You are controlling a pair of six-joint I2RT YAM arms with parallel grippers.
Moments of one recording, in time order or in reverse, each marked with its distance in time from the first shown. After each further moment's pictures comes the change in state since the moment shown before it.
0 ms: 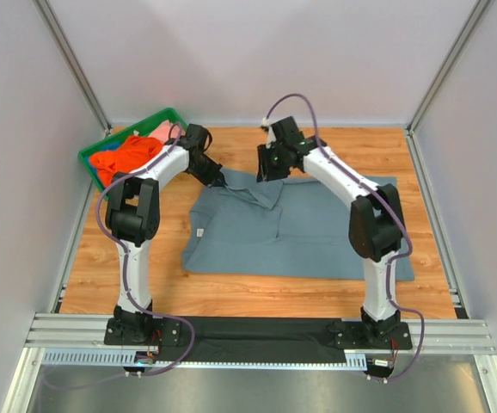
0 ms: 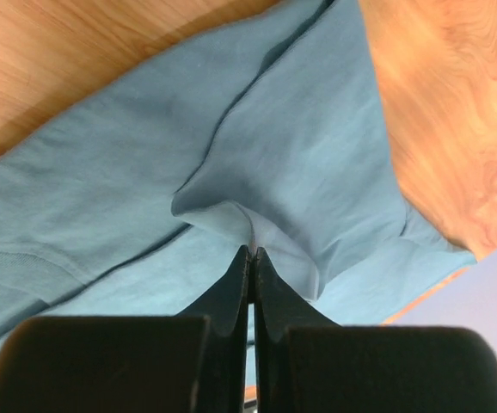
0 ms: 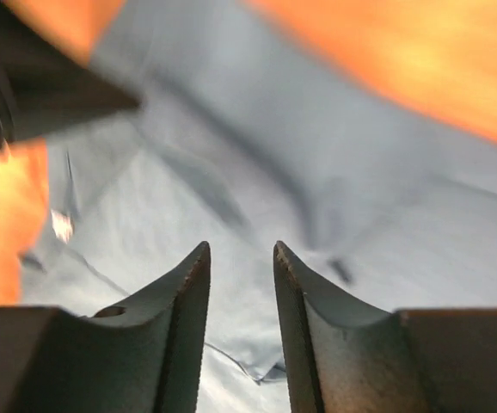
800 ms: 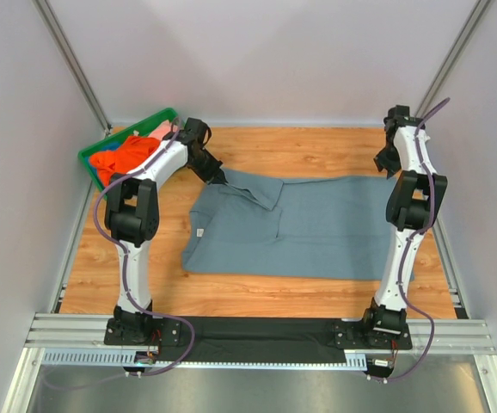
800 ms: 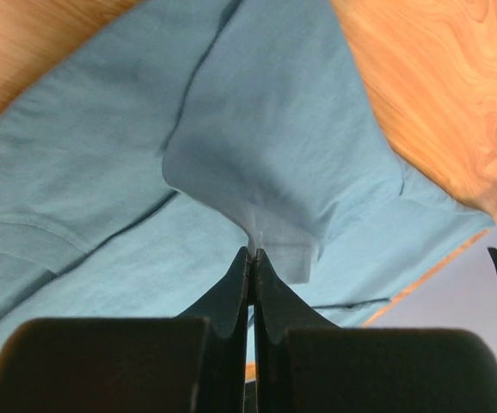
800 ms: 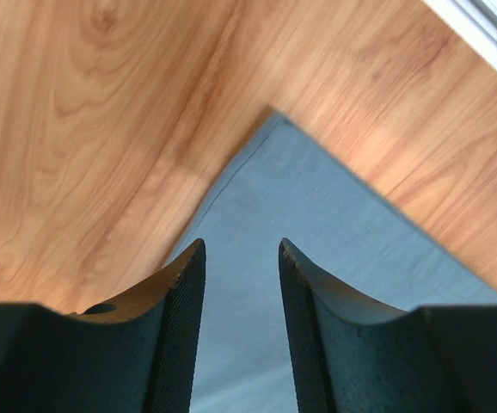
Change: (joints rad) left arm 0.002 -0.007 0.072 -0.094 0.046 0.103; right arm -0.681 0.316 0.436 -0.448 0.543 0.476
